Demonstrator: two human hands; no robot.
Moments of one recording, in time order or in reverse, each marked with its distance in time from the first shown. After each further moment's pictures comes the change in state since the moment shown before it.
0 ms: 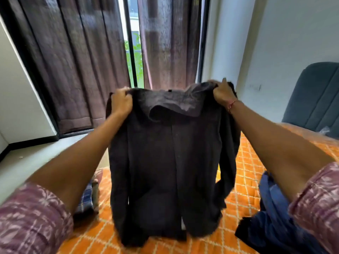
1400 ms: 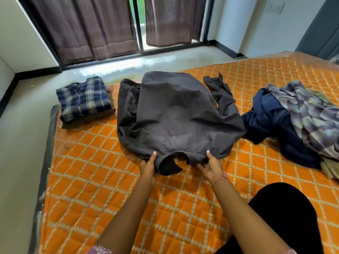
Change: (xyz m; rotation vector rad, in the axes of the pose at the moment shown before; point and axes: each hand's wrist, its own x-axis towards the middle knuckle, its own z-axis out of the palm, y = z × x) left_hand -0.506 -0.129 0.014 -0.728 -0.072 -1.246; right_hand -0.479 0.163 0.151 1.157 0.068 1.204
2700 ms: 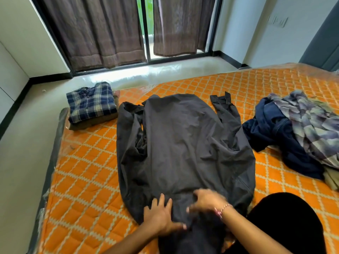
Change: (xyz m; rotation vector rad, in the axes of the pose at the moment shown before) left_hand -0.101 -0.048 -0.045 1.981 -0.473 0.234; right_hand -0.058 0.021 -0.045 -2.146 -0.381 -0.113
